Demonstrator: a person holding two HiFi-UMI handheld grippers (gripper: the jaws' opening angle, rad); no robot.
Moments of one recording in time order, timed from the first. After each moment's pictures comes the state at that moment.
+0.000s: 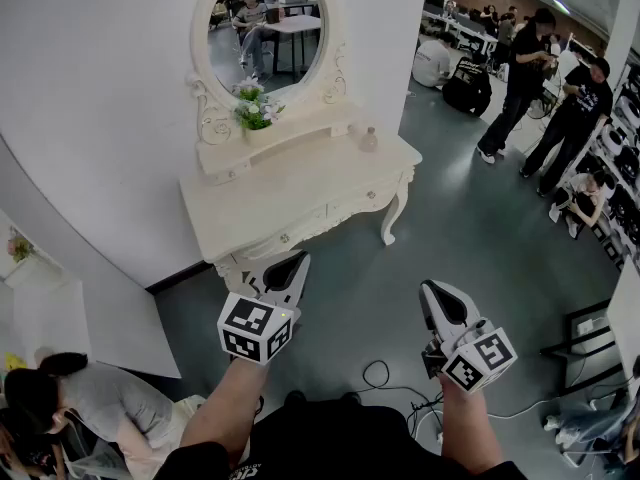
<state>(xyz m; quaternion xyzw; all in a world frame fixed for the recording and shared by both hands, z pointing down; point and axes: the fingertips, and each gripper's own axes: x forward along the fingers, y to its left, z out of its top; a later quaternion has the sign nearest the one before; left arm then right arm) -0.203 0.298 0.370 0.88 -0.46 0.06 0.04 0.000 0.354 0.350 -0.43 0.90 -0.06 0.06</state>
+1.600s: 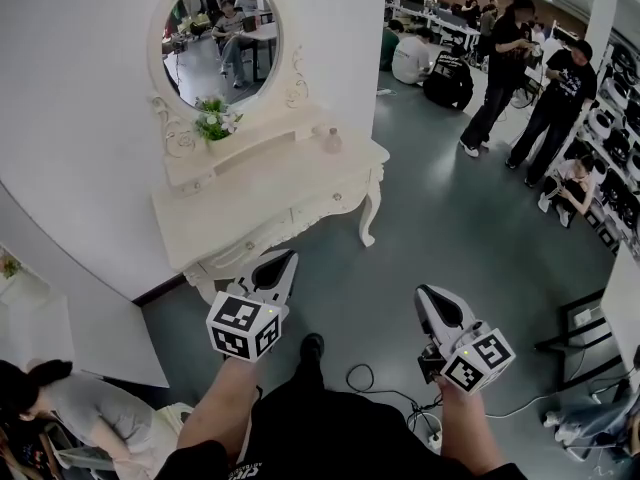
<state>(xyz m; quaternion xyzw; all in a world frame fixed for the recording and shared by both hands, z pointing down) -0.097 0.274 0.380 0.89 -0.46 0.06 0.04 0.119 0.349 0.371 -0.44 0.89 -0.09 0.08</state>
